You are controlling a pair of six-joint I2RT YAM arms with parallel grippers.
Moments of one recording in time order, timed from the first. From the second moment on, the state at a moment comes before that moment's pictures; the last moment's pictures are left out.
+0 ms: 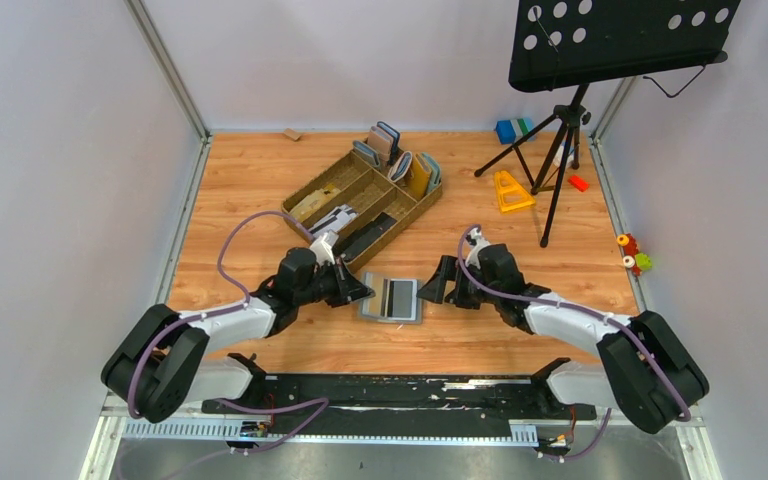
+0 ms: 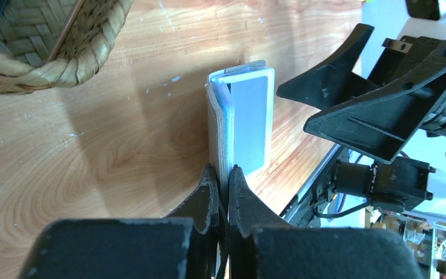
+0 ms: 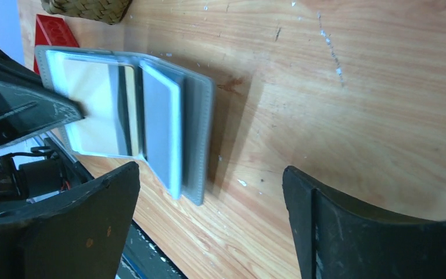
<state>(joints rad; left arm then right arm) -0.57 1.27 0.34 0.42 0.40 -0.84 0.56 1.26 0.41 0.19 -0.32 0.72</state>
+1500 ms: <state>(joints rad) -0.55 1.05 0.50 -0.03 0.23 -0.72 0.52 1.14 0.29 0.58 -0.64 0.96</state>
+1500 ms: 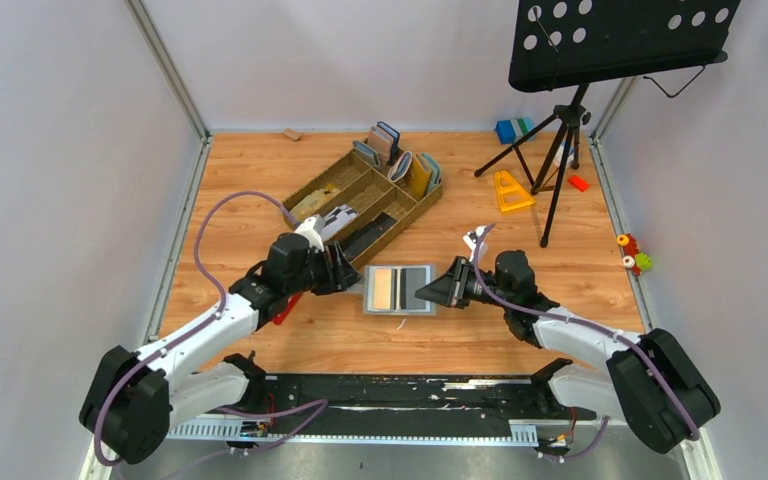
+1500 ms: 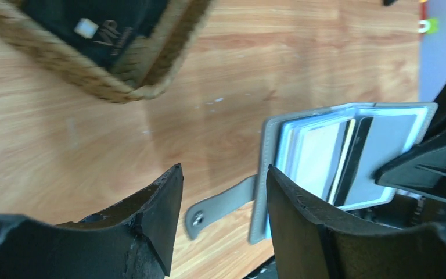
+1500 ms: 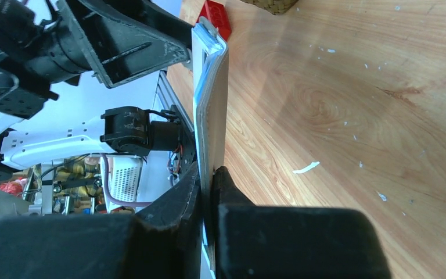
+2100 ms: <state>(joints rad) -0.63 1.02 0.55 0.05 0.41 -0.64 0.52 1.20 0.29 0.58 -0.65 0.97</state>
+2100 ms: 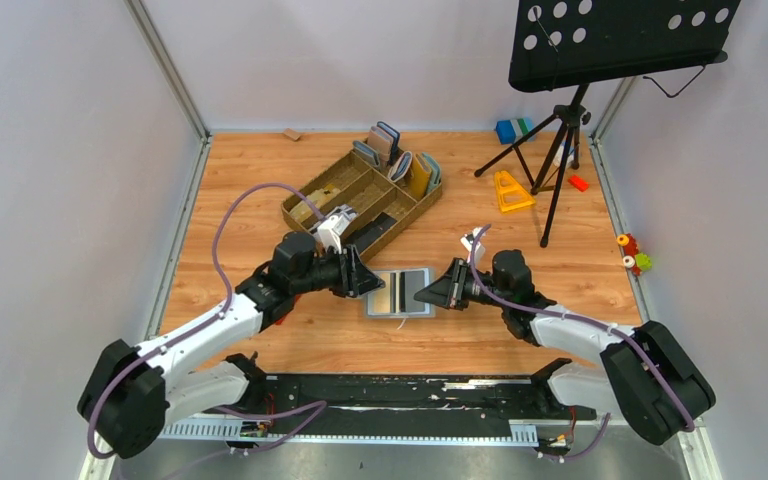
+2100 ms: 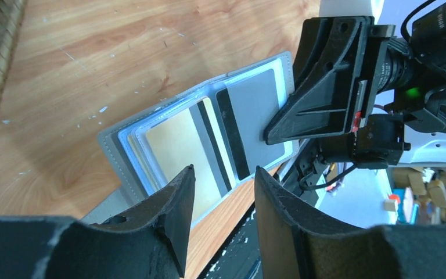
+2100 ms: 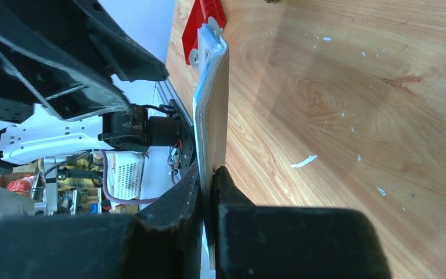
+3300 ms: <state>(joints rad) -0.53 1.32 0.35 0.92 0.76 -1.08 0.52 1.18 0.29 0.76 -0.72 1.13</state>
